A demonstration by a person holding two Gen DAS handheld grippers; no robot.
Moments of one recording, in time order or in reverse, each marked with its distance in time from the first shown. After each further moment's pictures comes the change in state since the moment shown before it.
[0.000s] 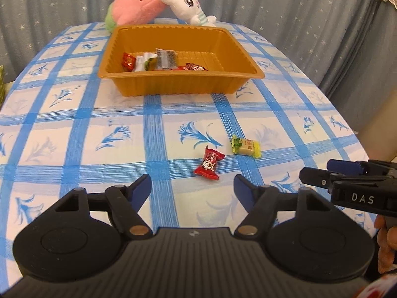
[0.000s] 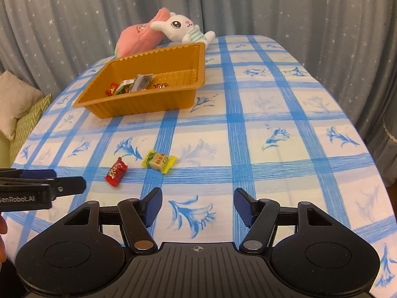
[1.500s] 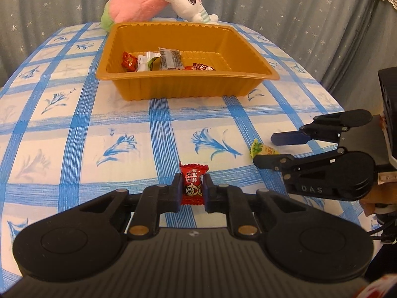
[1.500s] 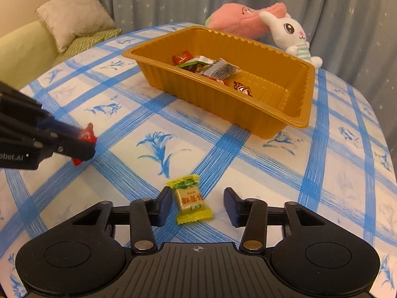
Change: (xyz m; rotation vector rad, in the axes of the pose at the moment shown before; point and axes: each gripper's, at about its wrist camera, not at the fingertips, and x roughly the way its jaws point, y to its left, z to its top) left arm 0.027 0.027 0.007 0.008 -0.013 -0.029; right arm 0.103 0.038 0.029 -0.536 0.041 0.183
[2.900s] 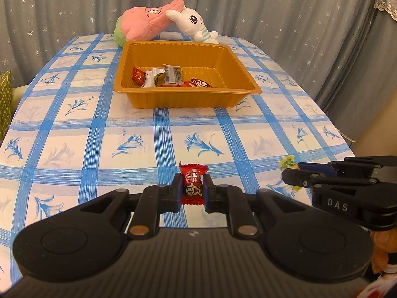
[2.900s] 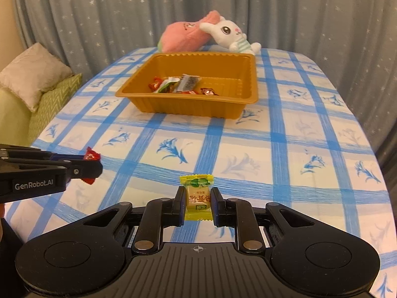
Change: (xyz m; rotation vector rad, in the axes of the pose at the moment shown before) left arm -0.070 -0.019 -0.004 -0.028 -0.037 0.029; right arm -0.107 0.042 -0.010 0.370 -0.037 -0.118
